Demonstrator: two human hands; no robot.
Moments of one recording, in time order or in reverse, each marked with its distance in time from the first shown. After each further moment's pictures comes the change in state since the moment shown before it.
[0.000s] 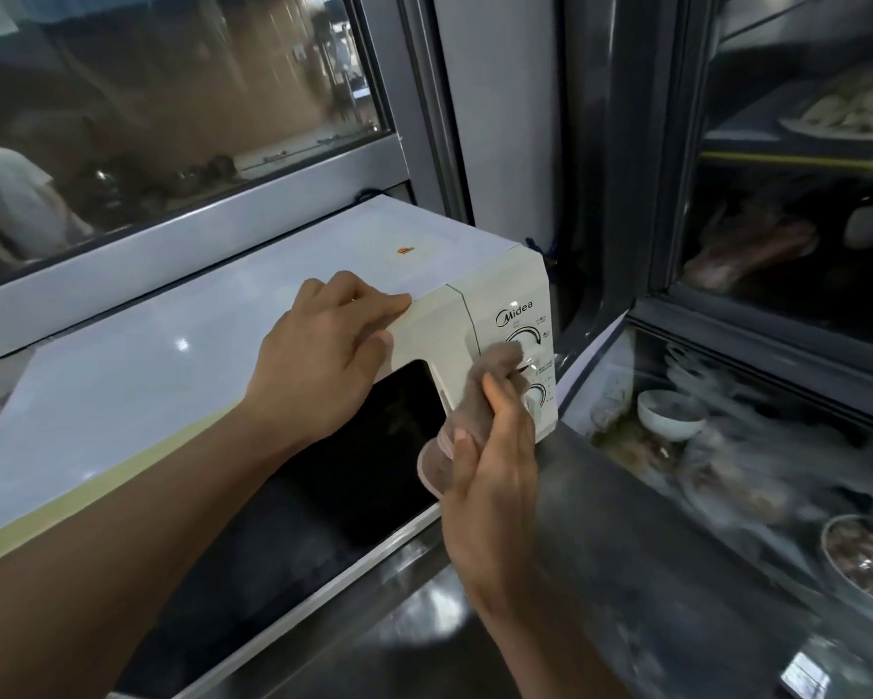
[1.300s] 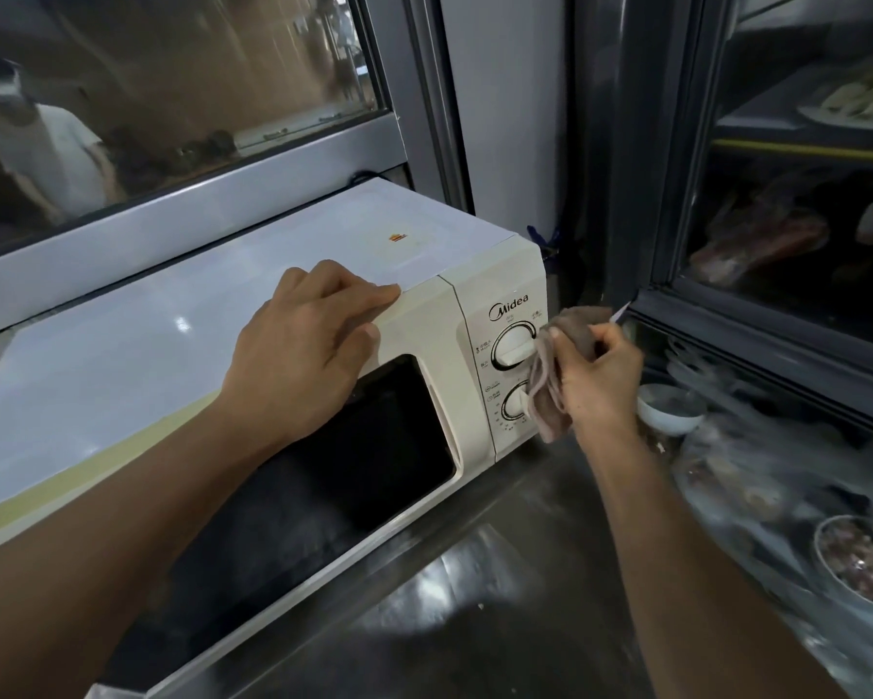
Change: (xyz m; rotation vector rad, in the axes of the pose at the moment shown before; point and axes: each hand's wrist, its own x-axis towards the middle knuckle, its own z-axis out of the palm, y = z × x) left_hand -0.001 0.000 0.003 0.021 0.032 0.023; right_hand 0.120 0.078 -0.037 0.134 0.010 0.473
